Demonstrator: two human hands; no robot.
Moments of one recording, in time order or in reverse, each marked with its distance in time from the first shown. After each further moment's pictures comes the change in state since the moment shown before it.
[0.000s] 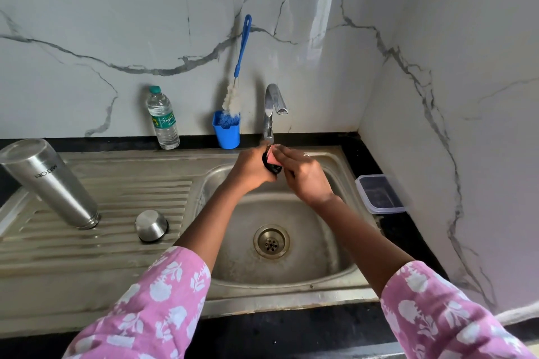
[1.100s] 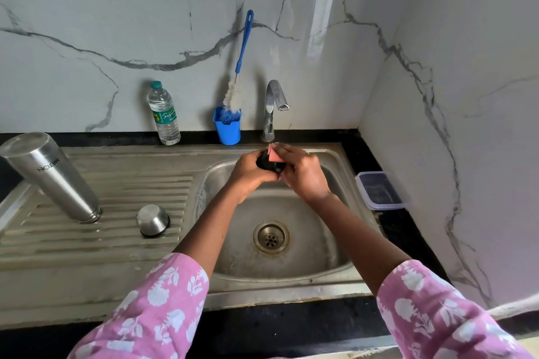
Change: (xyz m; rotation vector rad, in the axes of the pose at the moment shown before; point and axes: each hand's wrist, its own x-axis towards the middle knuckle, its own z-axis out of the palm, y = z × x) left_hand -0.017 -0.014 0.014 -0.593 0.012 -0.194; right_hand -0.002 -0.014 -0.002 0.174 0.069 0.182
